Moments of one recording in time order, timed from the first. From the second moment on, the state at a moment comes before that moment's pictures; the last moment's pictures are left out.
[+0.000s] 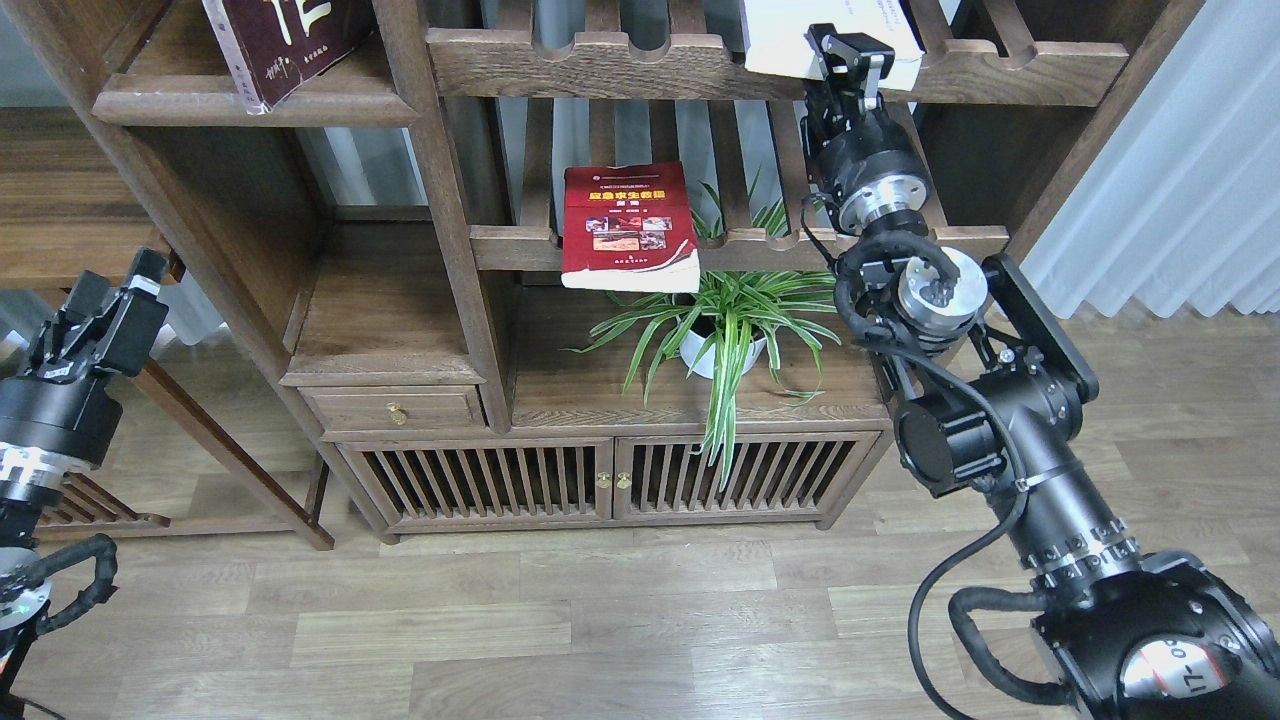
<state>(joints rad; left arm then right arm) -0.18 0.38 -1.37 -1.00 0.46 -0.49 -0.38 0.64 -0.01 1.23 1.12 0.40 0.09 0.19</state>
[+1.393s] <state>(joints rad) -0.10 0.19 -1.22 -0.92 0.40 -0.49 -0.38 -0.56 -0.35 1.27 1.60 0.41 0.58 0.07</state>
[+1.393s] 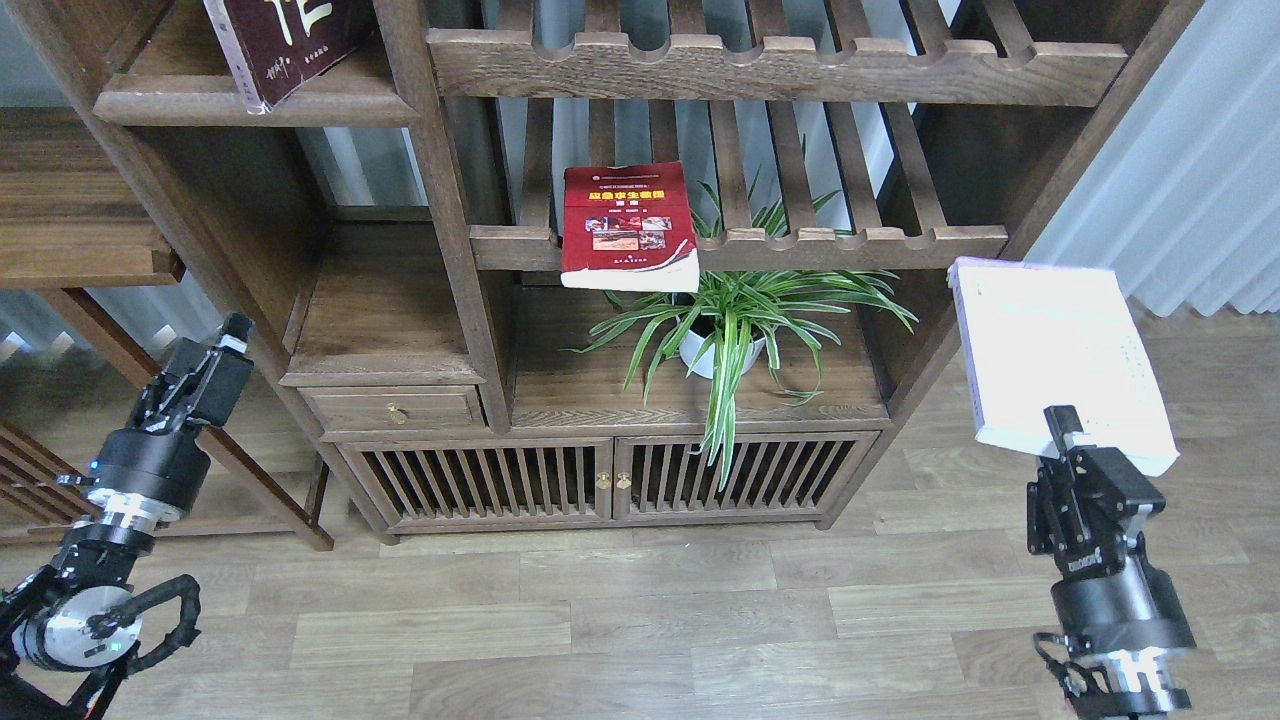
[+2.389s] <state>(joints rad) -0.05 0.00 -0.81 -1.09 -0.28 -0.49 -0.06 -0.31 0.01 0.89 1.26 0.33 0.58 -0.16</state>
